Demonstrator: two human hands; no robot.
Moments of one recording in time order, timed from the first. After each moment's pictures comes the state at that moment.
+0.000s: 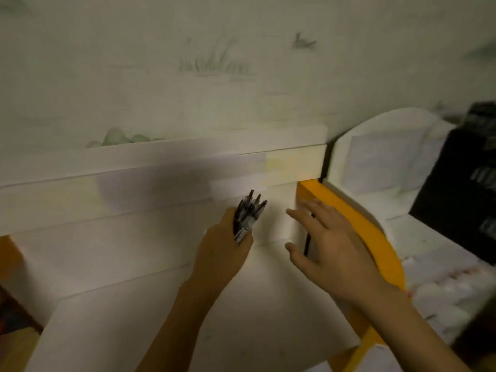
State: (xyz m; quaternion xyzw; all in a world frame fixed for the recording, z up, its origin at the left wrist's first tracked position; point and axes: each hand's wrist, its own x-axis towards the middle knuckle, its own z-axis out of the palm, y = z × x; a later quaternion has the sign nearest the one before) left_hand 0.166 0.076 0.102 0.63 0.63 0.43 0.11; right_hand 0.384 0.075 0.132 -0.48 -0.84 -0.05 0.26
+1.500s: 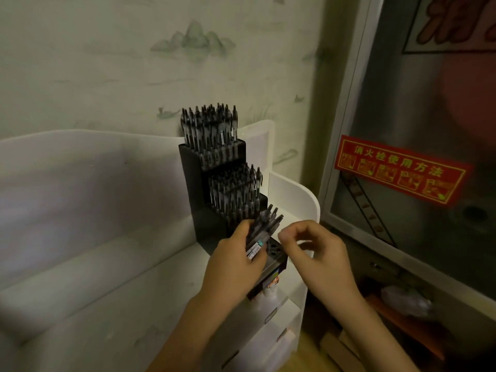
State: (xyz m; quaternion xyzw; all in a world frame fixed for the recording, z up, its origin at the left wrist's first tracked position) left_hand 0.830 0.315 0.096 0.76 0.49 0.37 0.24; right_hand 0.987 0.264 0.113 -0.55 -0.59 0.18 0.56
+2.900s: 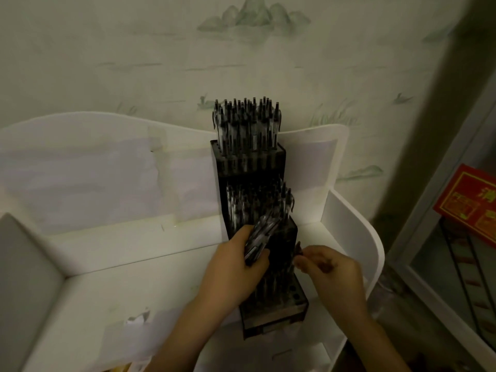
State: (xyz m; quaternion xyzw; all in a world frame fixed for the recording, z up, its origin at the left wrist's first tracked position) left_hand 0.879 0.384 0.083 0.62 0.62 0.43 0.21; right_hand 1.069 0.429 0.048 -0.50 -0.63 0.33 0.50
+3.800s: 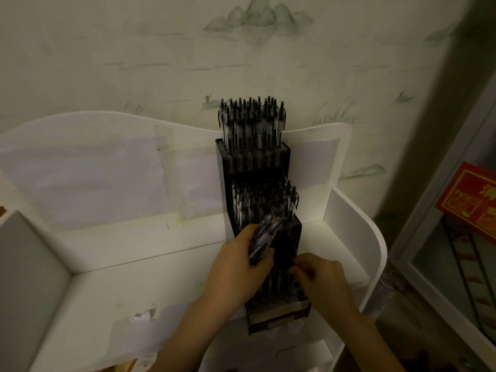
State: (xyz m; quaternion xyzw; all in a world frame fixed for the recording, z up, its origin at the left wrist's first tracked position) left_hand 0.878 0.376 0.085 0.63 0.61 0.44 0.21; right_hand 1.060 0.436 0.017 -0.50 -0.76 0.20 0.36
